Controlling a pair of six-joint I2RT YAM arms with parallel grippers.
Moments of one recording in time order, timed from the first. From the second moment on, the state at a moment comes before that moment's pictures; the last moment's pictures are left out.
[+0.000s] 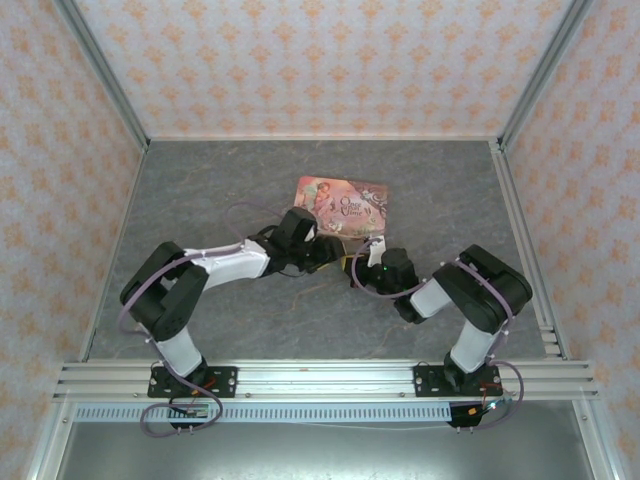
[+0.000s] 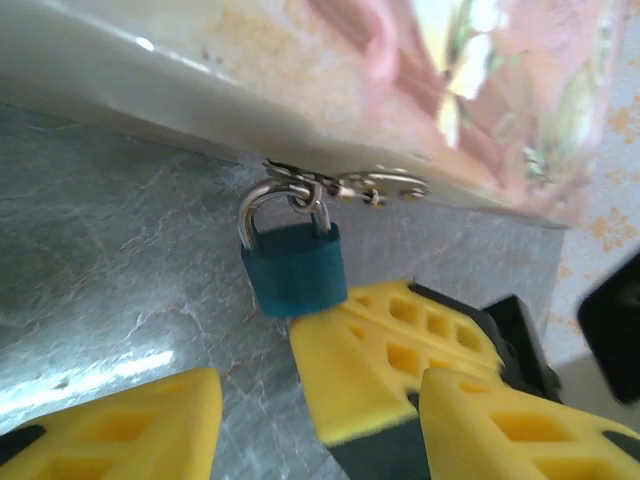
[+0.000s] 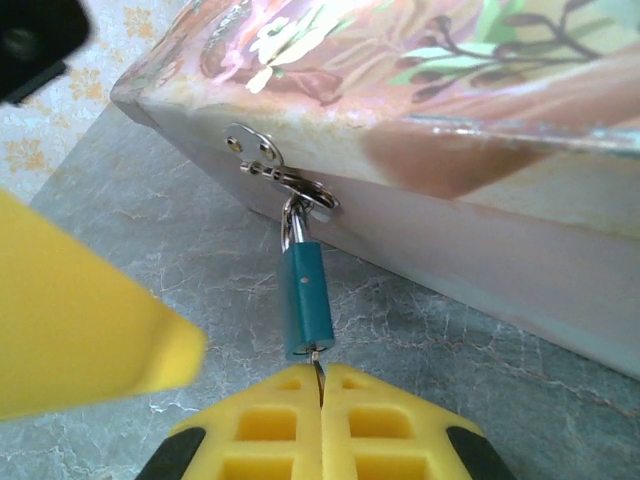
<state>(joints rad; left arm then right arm) -0.62 1.68 0.92 -0.02 0.35 -1.04 0.61 1.73 0.34 1.01 -0.22 0.52</state>
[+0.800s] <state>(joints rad) -0.56 1.59 0.62 0.49 0.31 -1.28 0.68 1.67 0.35 0.97 -0.11 0.85</state>
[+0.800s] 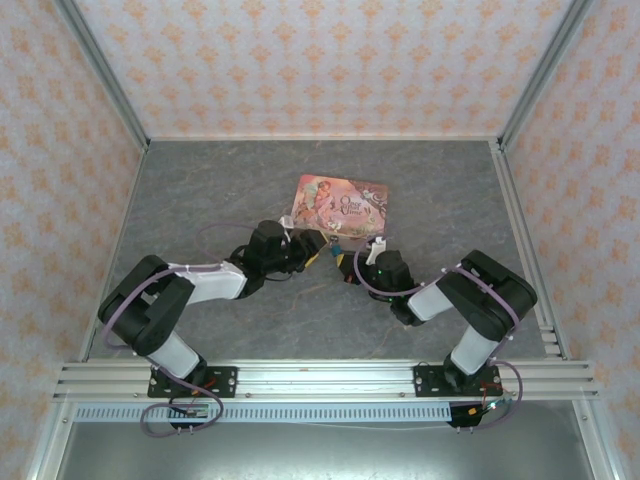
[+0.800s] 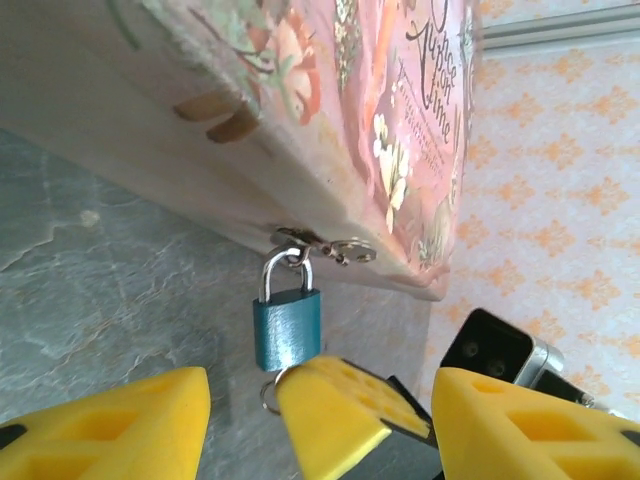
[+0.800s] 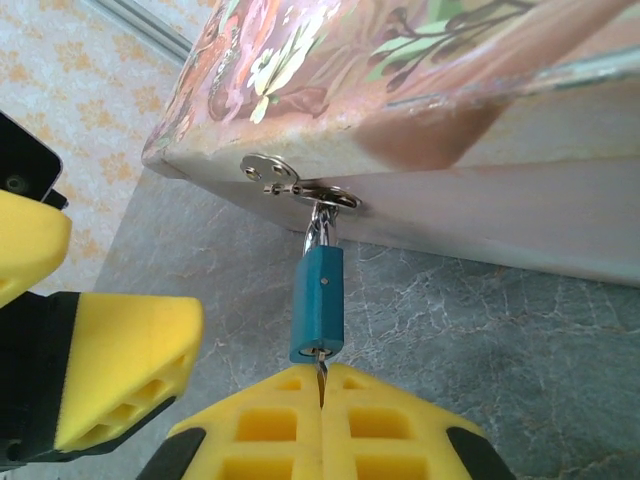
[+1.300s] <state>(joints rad) -0.56 1.71 0.62 0.61 0.32 -1.38 0.68 1.66 0.37 0.92 -0.10 0.93</state>
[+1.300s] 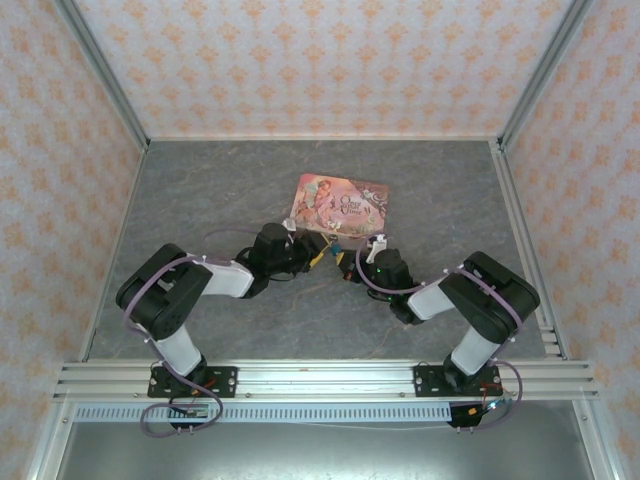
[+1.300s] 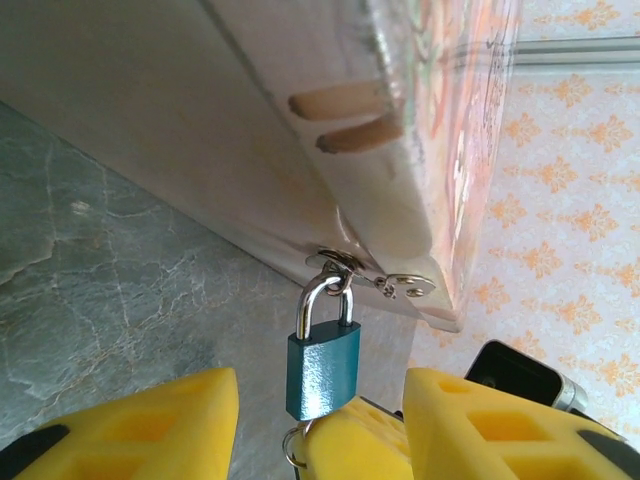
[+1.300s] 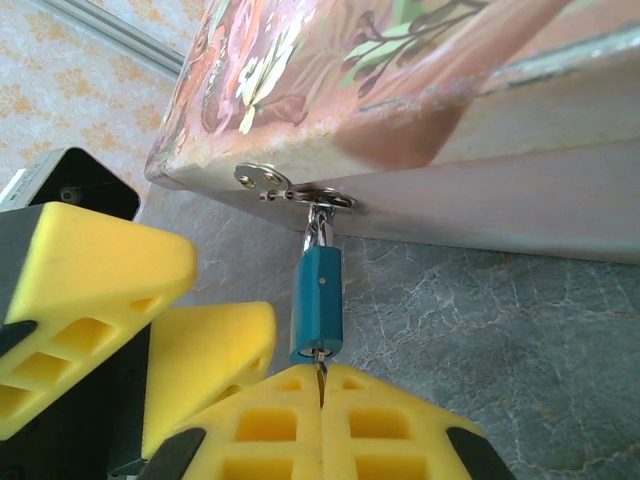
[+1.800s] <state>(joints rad) -0.58 1.79 0.69 0.65 0.34 -1.41 0.68 1.66 0.40 0.91 -0.10 0.95</state>
